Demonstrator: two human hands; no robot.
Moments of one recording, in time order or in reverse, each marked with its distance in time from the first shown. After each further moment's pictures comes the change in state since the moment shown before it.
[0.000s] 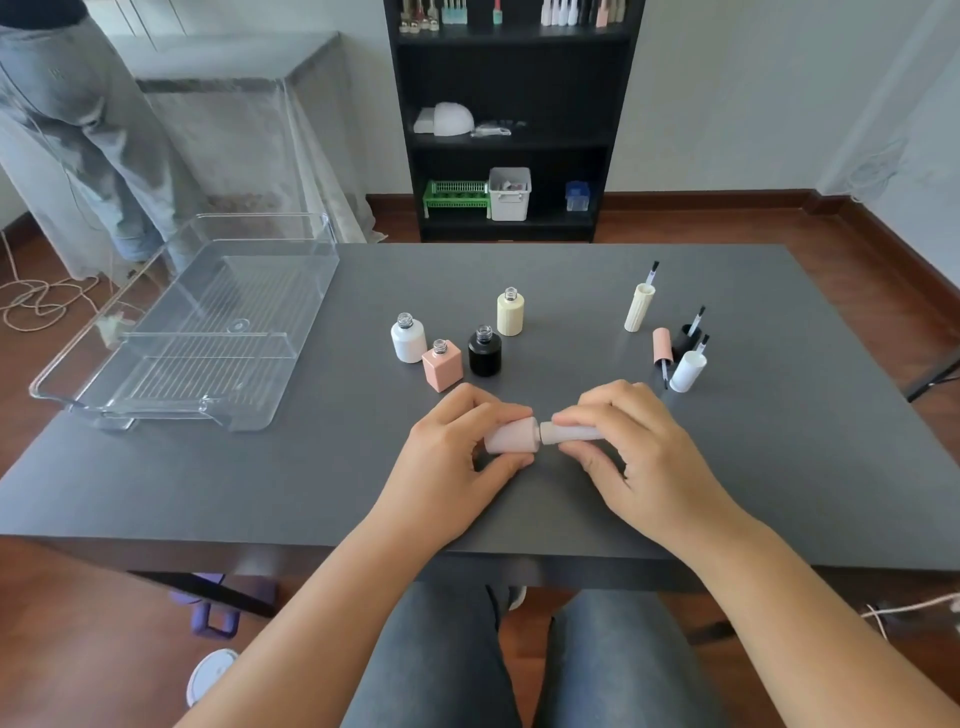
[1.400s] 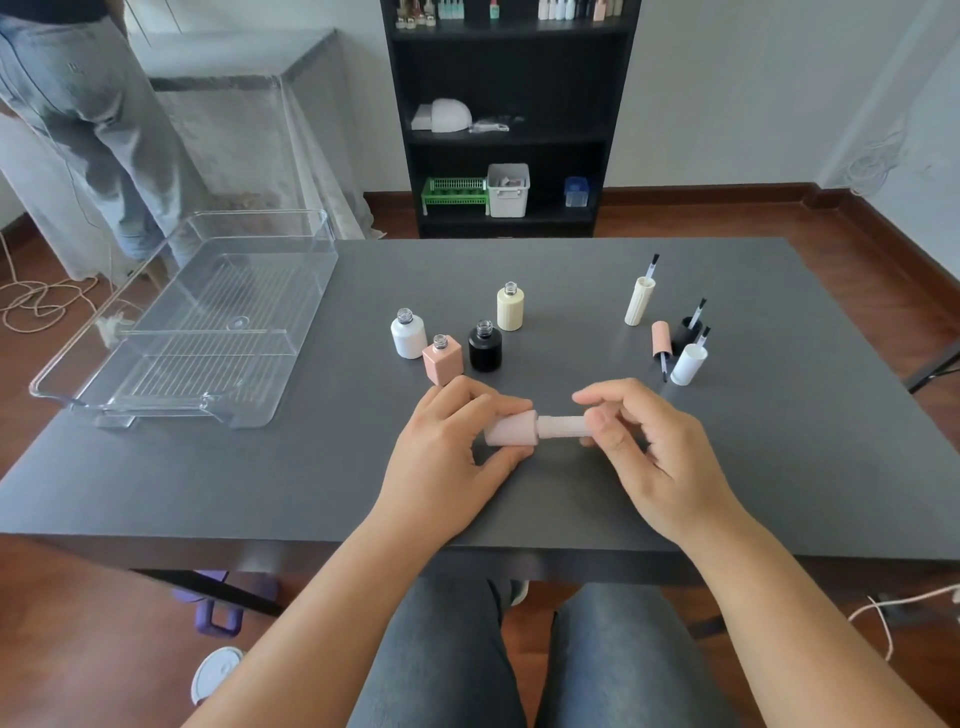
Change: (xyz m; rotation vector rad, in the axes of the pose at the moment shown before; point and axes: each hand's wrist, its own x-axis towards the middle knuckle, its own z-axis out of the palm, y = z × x) left_hand -0.001 -0.001 0.001 0.136 0.065 0.017; right_hand -0.006 -0.009 -0.007 0.336 0.009 0.352
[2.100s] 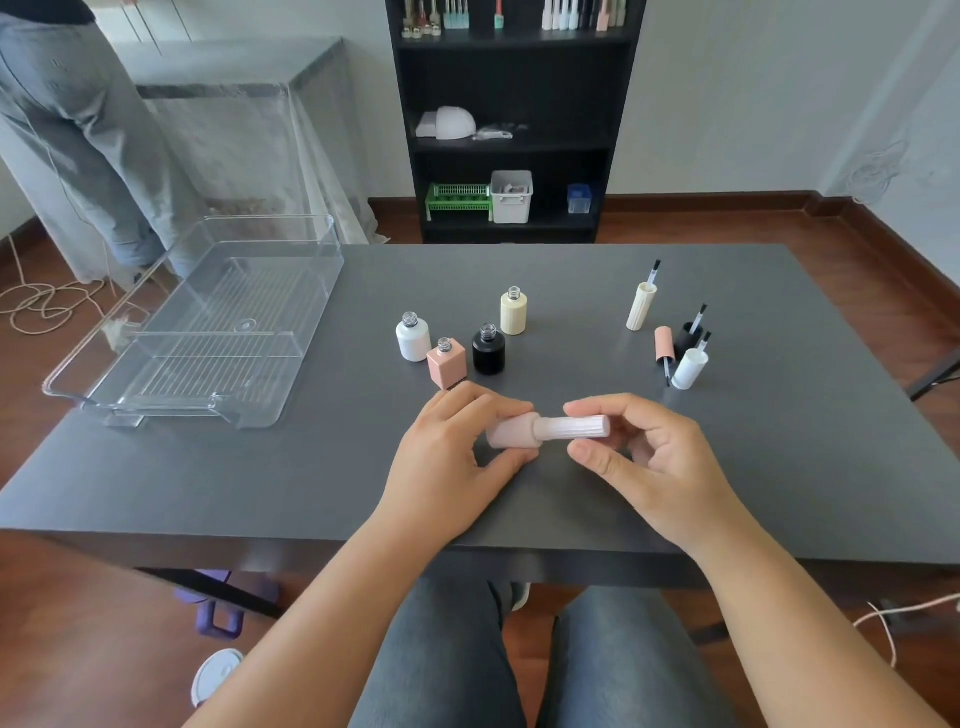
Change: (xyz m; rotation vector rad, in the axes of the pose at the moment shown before) left_hand -0.001 0.002 -0.003 -0.024 -0.011 -0.015; right_hand -0.002 -0.004 0.000 0.375 -0.109 0.137
